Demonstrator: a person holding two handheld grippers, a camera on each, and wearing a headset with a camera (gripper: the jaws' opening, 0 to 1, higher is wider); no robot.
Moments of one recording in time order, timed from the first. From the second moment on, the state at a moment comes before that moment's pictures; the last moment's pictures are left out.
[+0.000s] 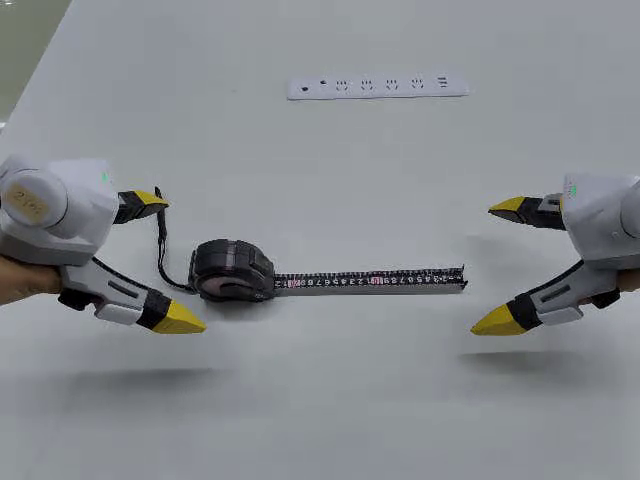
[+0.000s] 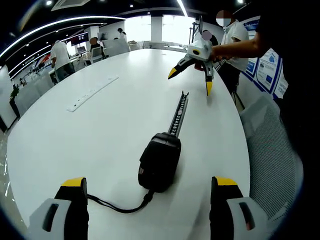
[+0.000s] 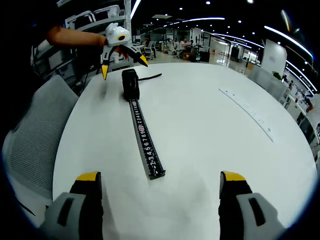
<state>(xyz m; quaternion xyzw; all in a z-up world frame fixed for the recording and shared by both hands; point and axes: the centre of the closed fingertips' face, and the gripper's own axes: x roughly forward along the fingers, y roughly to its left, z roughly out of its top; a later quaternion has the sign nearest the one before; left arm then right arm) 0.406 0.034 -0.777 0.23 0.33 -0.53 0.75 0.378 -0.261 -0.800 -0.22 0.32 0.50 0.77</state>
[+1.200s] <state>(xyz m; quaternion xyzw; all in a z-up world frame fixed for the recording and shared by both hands) 0.371 0.043 -0.763 0.18 0.31 -0.48 0.80 0.344 -0.254 -0.777 -0.19 0.30 0.45 0.82</state>
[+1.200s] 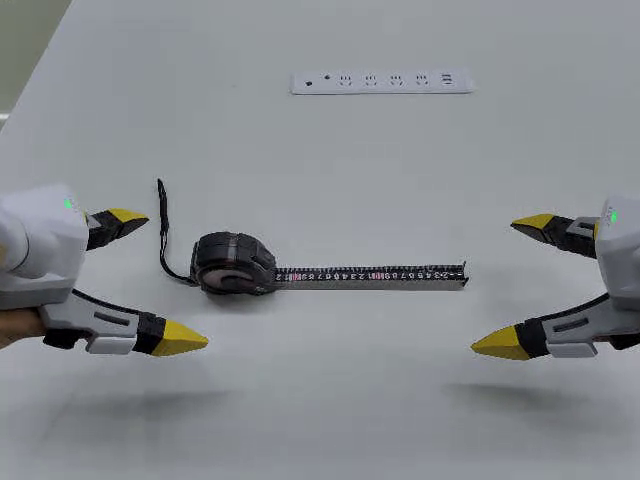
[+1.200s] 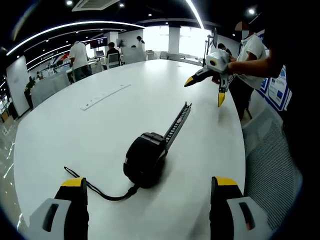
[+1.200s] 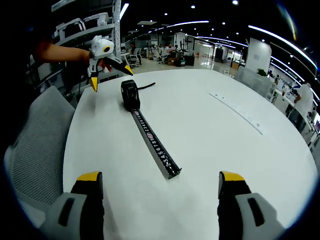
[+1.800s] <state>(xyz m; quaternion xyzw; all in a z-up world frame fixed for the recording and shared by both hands) 0.346 0.037 -0.755 0.12 0.29 -0.42 0.85 0.329 -0.243 -0.763 -0.17 0.28 0.39 0.86</state>
